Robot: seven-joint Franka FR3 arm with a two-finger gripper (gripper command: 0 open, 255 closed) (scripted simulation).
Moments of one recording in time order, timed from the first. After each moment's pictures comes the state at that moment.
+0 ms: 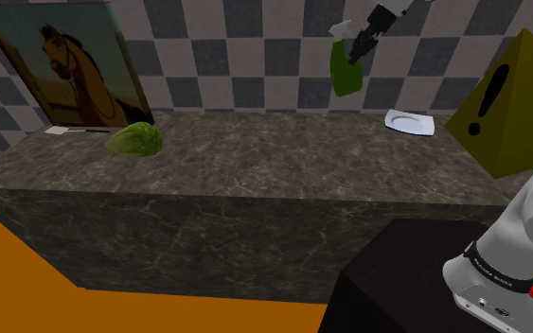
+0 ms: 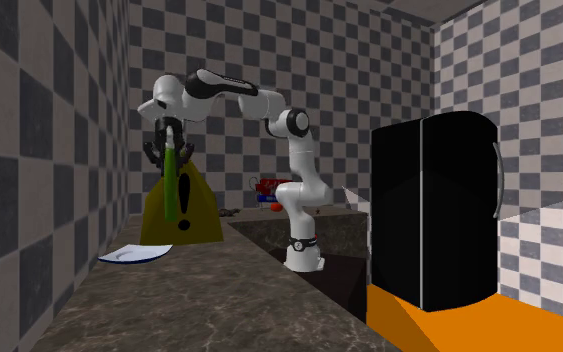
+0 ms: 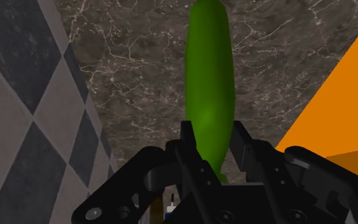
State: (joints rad) arm 0.08 0.12 -0.56 -1.63 0.59 1.83 -1.44
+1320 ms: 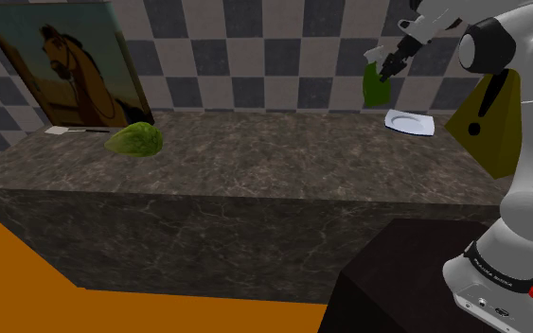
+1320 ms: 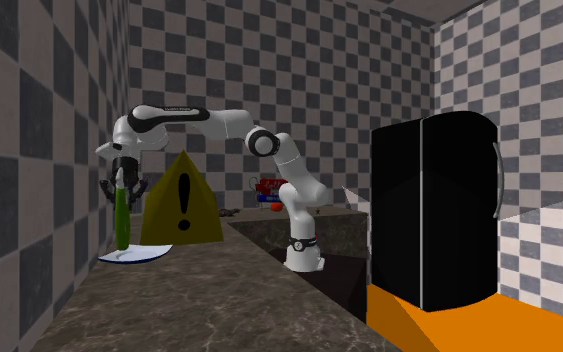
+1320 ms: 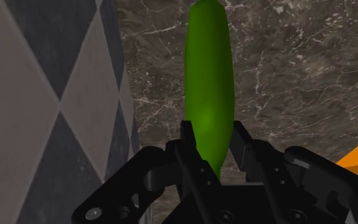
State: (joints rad) arm -0.33 0.58 -0.61 -1.28 0.84 1.64 -1.82
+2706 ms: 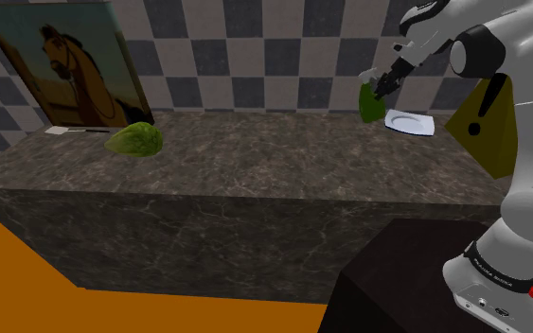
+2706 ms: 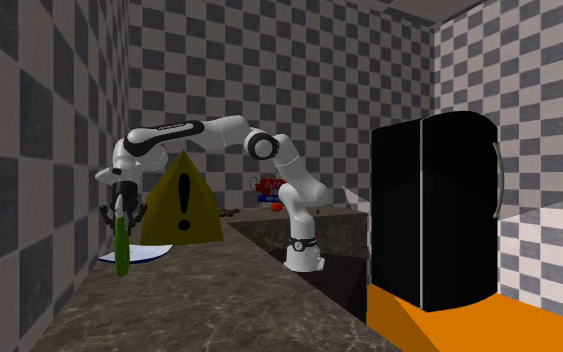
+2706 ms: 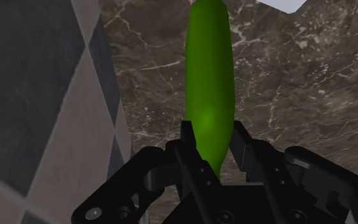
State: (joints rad) arm -0.31 0.63 -0.59 -1.41 0.88 1.77 -1.92
